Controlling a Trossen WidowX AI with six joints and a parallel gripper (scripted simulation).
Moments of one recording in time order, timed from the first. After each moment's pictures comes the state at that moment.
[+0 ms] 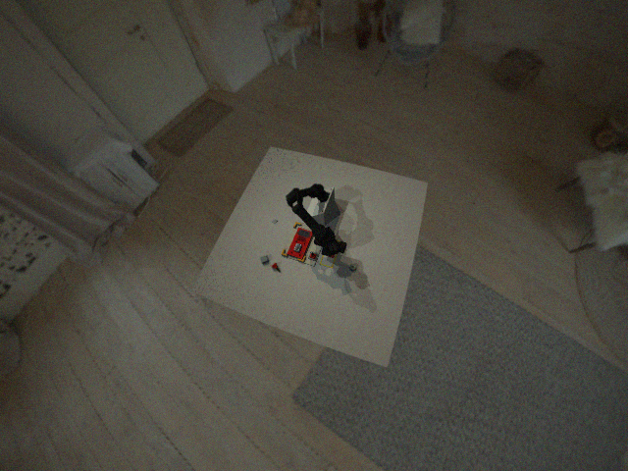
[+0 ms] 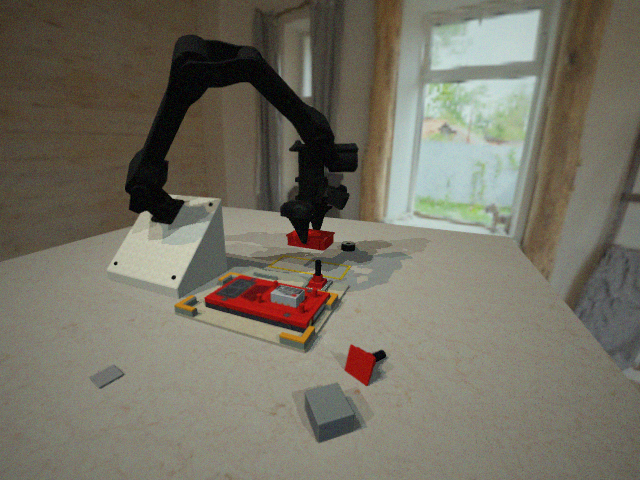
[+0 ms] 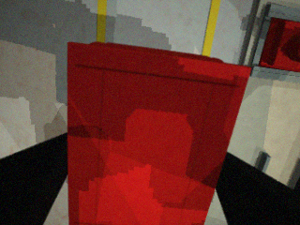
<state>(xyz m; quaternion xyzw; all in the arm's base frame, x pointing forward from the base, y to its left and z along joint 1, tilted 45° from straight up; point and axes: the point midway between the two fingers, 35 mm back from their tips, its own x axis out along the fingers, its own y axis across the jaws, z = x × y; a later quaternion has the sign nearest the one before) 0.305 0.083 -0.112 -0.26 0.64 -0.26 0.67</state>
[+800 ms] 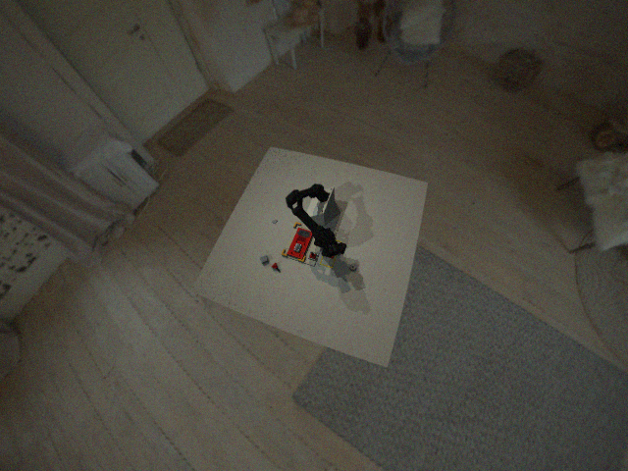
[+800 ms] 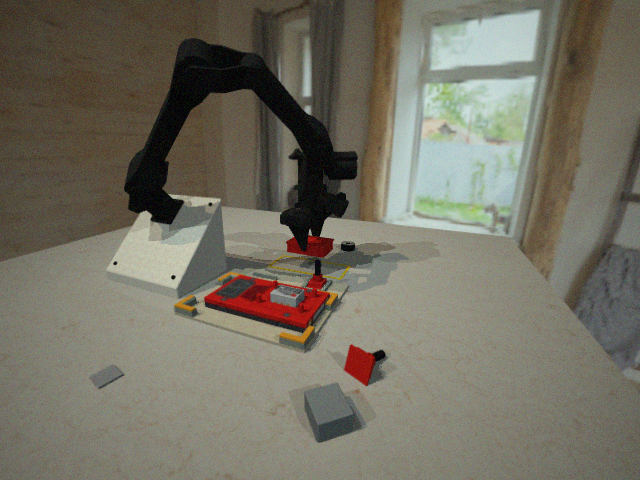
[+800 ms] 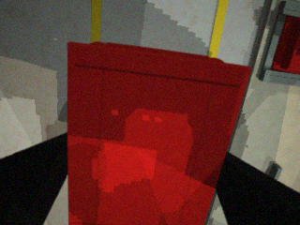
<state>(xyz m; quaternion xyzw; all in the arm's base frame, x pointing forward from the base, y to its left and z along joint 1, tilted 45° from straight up) 0.305 0.071 -0.125 -0.26 0.64 -0.26 0.67</state>
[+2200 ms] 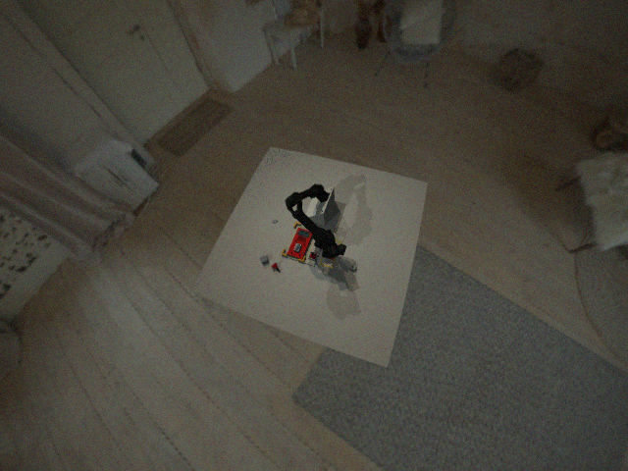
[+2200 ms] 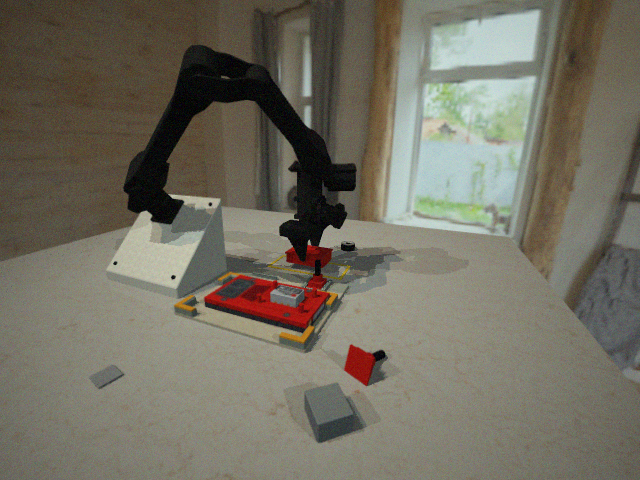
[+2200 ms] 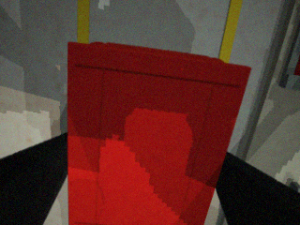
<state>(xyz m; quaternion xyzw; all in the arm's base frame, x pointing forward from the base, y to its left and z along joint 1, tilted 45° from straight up) 0.304 0.052 -0.142 -0.26 0.64 -0.27 0.67</state>
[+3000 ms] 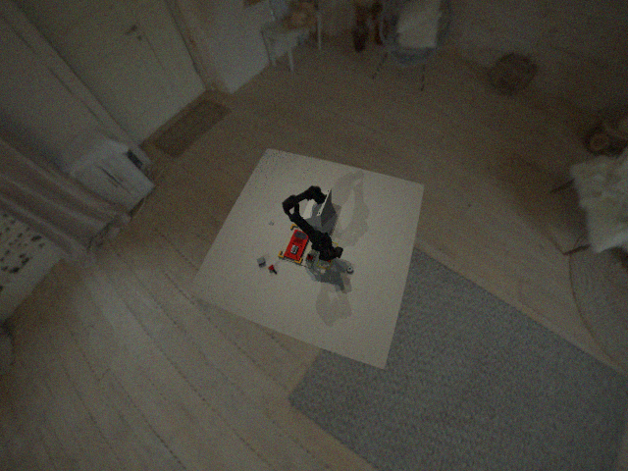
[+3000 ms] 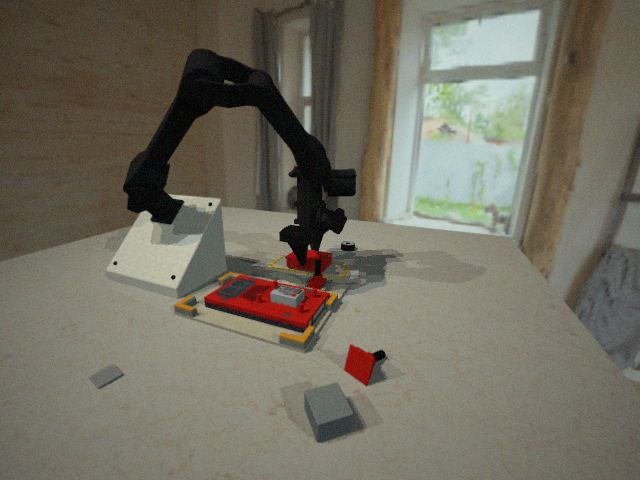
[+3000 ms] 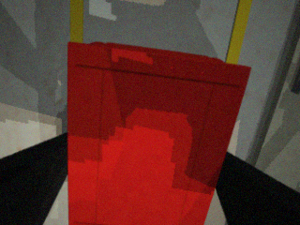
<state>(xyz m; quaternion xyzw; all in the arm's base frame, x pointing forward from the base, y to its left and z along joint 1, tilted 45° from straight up) 0.304 0.044 -0.151 -0.26 0.64 -0.27 0.67</state>
